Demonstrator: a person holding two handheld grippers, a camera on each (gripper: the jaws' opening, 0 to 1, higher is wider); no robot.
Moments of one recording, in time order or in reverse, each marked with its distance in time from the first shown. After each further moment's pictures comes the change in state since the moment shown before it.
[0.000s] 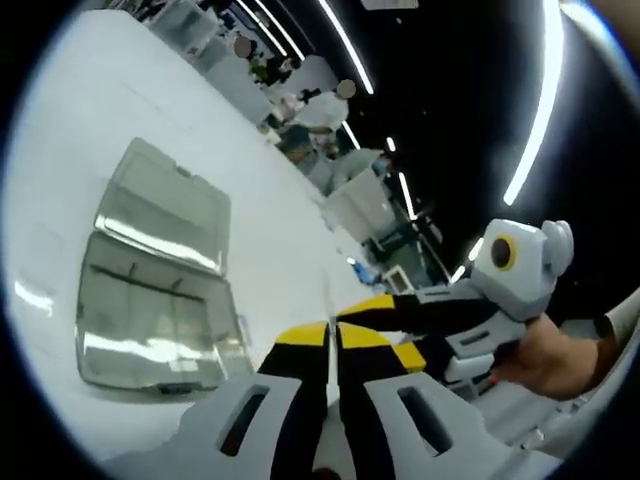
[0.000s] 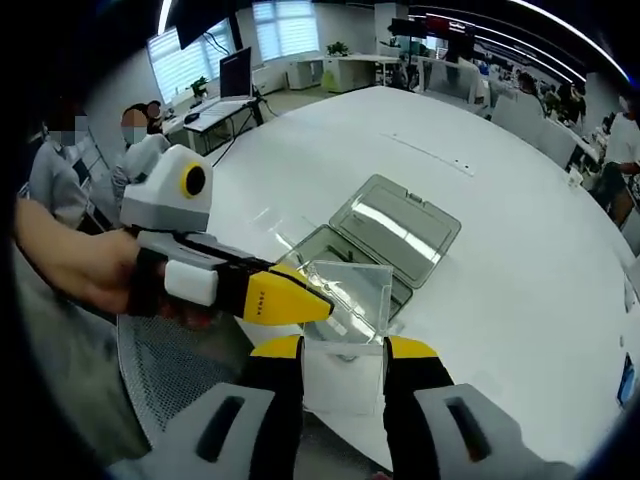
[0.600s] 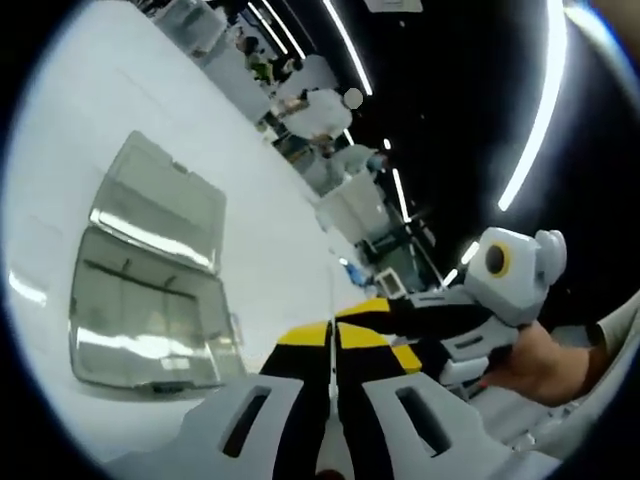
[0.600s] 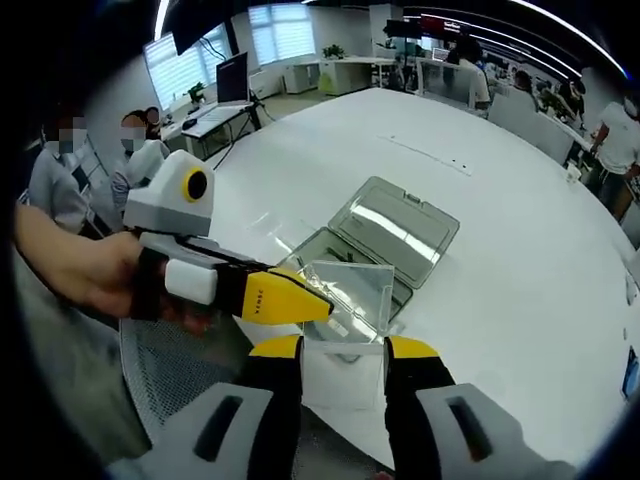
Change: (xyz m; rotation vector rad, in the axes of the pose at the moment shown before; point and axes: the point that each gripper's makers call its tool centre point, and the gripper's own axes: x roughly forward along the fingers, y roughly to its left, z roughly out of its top) left arm 0.000 -0.004 0.003 -0.023 0.000 -0.033; right arm -0.003 -0.001 0.002 0.029 -0.023 0.001
